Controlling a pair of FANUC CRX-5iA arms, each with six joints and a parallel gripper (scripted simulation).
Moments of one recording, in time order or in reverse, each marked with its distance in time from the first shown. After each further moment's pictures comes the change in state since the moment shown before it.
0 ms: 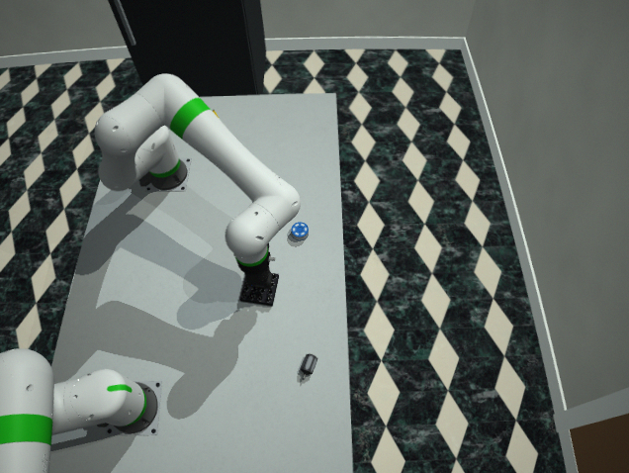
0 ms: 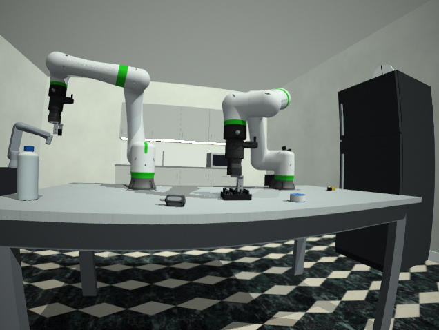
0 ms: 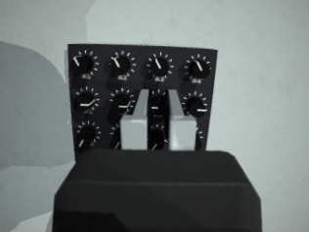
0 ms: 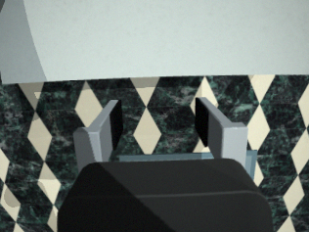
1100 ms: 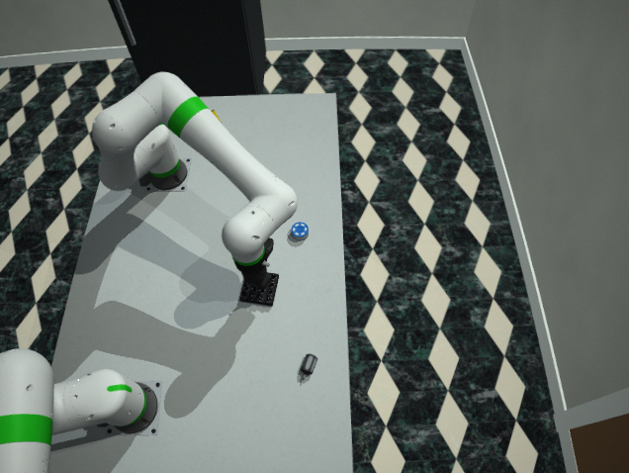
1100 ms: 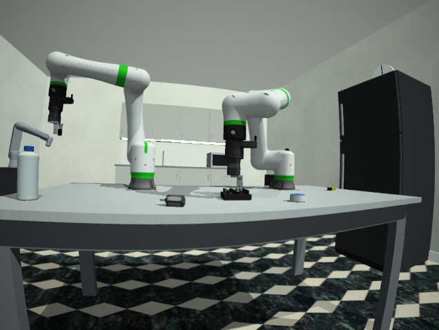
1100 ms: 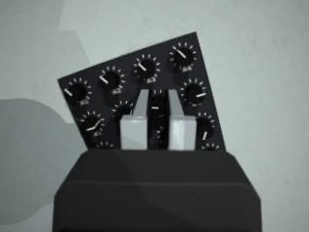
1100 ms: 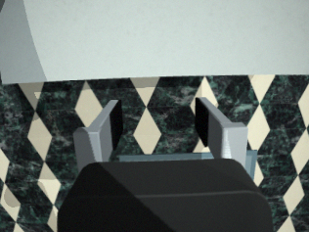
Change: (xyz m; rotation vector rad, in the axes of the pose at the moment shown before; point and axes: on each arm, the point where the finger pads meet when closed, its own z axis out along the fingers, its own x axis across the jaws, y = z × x) left arm 0.000 0.000 0.000 0.002 0.001 0.357; right arm 0.000 0.000 0.000 0.000 0.000 0.000
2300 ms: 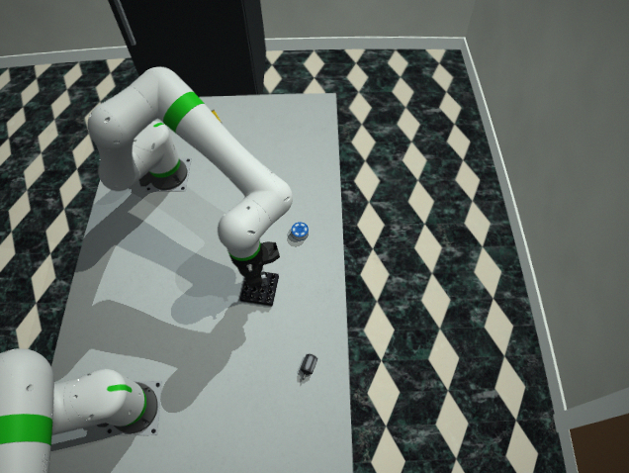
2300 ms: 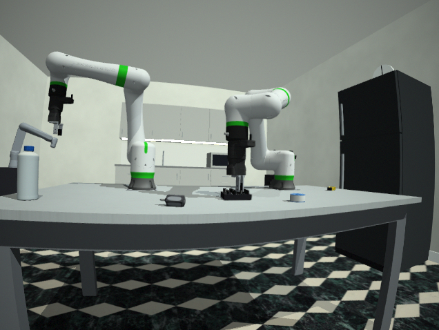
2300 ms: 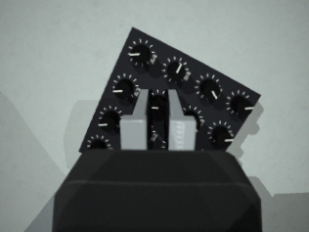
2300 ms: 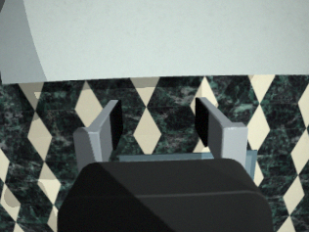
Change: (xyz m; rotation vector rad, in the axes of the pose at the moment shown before) left arm 0.000 0.000 0.000 0.002 0.000 0.797; right arm 0.000 0.000 0.000 0.000 0.000 0.000
